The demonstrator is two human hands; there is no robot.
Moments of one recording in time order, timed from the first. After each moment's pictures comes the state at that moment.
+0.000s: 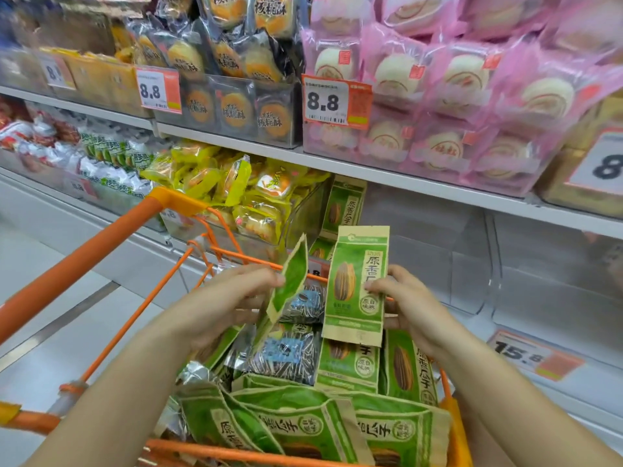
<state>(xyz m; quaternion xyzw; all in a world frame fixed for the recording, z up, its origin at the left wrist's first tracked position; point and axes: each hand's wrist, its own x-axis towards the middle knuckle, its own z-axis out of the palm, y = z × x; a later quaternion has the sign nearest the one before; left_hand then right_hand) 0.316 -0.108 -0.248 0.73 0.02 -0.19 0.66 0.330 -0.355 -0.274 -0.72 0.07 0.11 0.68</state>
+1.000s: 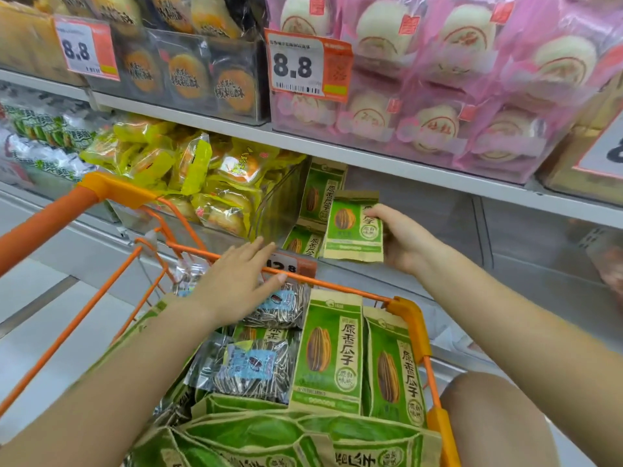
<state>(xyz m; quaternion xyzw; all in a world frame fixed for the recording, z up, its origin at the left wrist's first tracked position) 0.404 -0.130 -0.318 0.98 -0.19 -0.02 0.11 0.449 -0.390 -0.275 -0.65 0.19 0.12 0.73</state>
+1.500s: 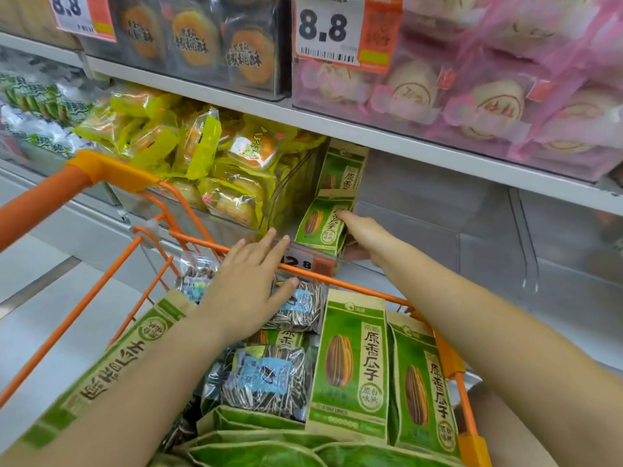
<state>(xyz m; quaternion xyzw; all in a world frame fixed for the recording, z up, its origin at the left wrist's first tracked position) 0.402 -0.130 -0.339 0.98 -0.18 0.05 0.10 0.505 -0.335 -0.326 -0.78 0.17 0.14 0.58</state>
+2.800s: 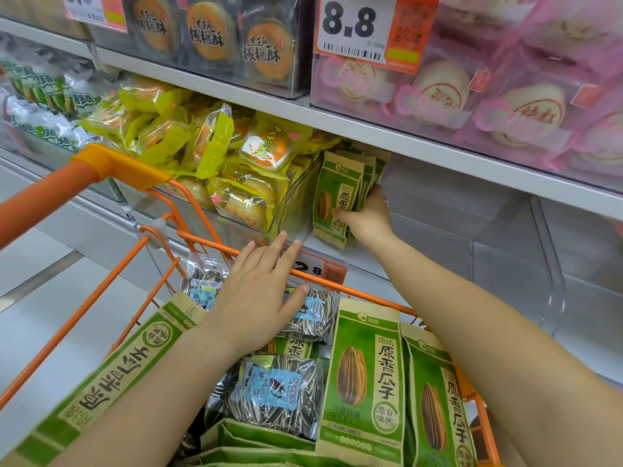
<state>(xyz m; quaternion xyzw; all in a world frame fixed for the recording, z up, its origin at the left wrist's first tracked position) 0.400 -0.133 -0.341 0.97 -0.18 0.08 0.11 0.547 -0.325 -0.339 -0.88 0.09 -0.08 0.46</state>
